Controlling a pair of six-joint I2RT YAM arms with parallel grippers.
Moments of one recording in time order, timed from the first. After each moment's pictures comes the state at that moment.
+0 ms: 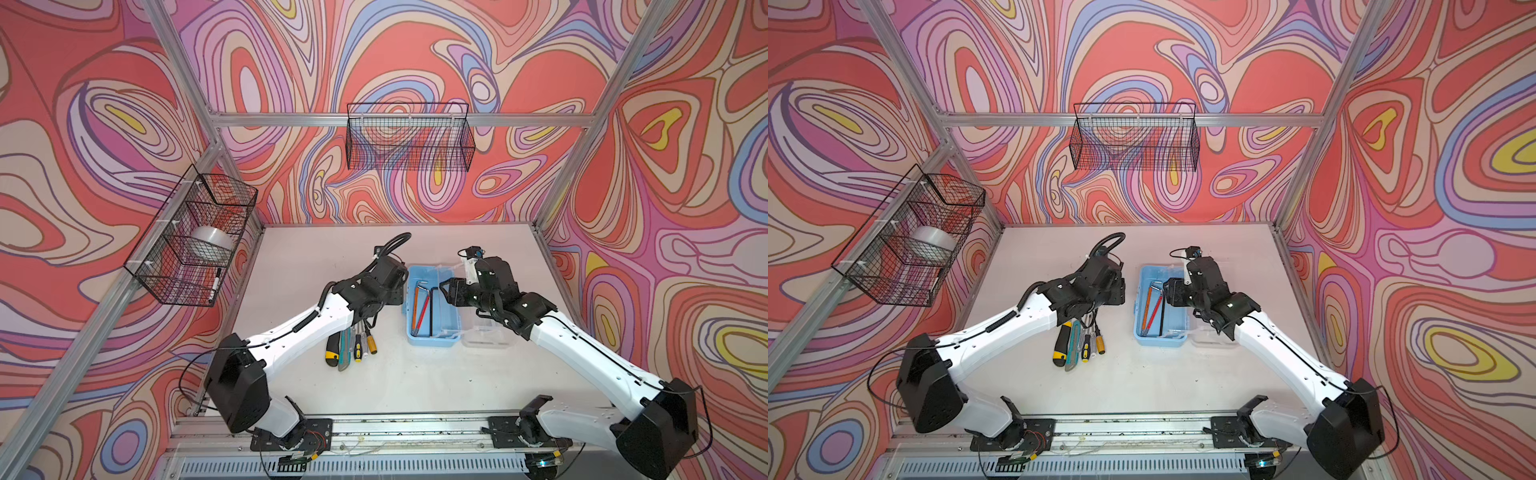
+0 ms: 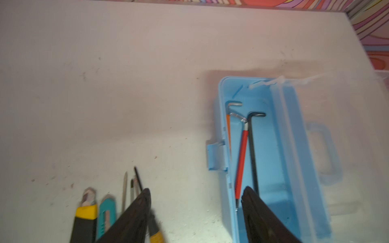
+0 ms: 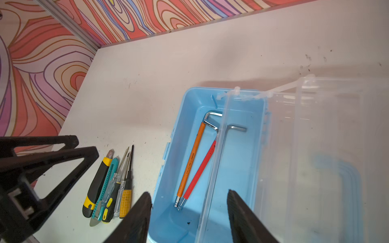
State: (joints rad) left arm -0.76 1.44 1.17 -0.62 -0.38 -0.61; right arm 0.56 1.20 0.98 -0.43 -0.01 0.47
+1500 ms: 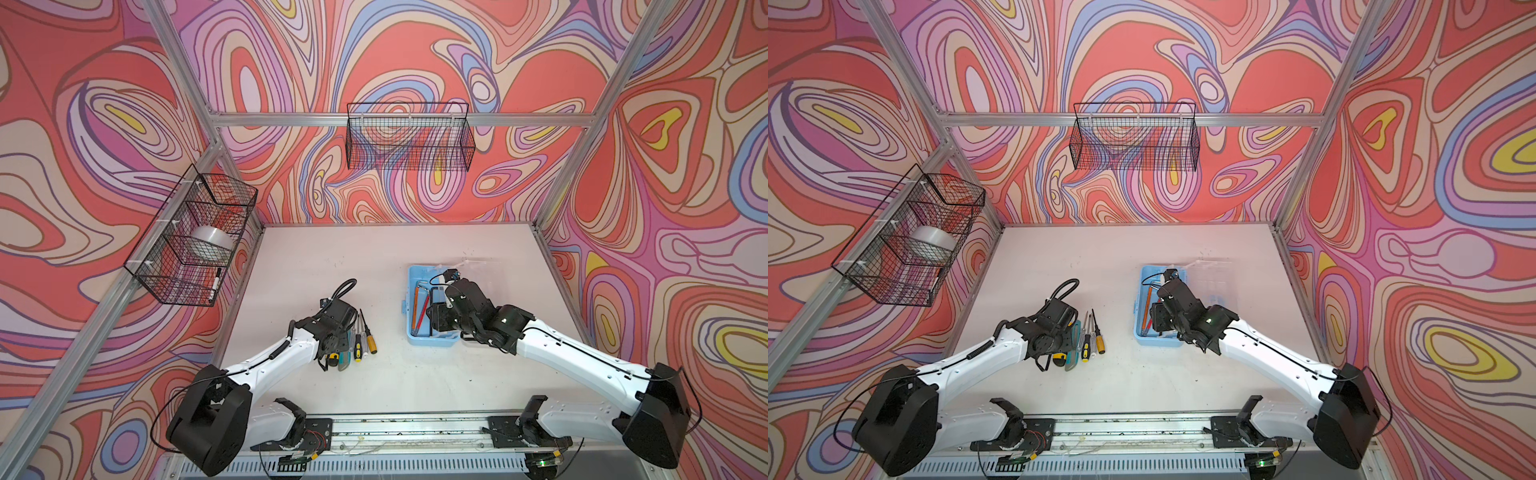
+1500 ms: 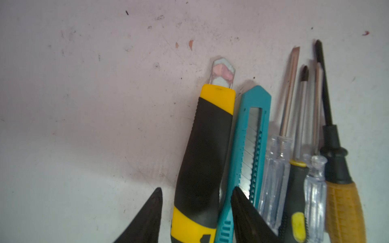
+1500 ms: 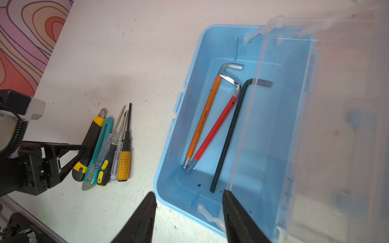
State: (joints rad) left arm -0.51 1.27 0.64 -0.64 -0.29 -0.67; right arm 0.77 1.23 0.94 -0.51 0.14 0.57
